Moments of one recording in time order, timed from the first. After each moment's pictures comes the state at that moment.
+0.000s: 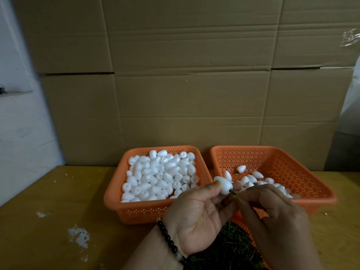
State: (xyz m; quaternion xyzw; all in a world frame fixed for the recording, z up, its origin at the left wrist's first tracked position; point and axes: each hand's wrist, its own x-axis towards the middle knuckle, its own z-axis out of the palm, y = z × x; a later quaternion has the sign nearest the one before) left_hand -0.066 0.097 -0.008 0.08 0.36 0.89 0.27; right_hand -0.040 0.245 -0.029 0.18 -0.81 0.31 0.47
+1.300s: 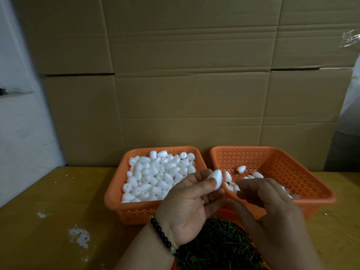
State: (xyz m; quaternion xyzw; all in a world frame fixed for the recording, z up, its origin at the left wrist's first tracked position) left_hand -0.082 0.084 -0.013 0.09 0.40 0.89 0.21; right_hand -0.037 0.246 -0.024 0.17 -0.83 0.33 0.40
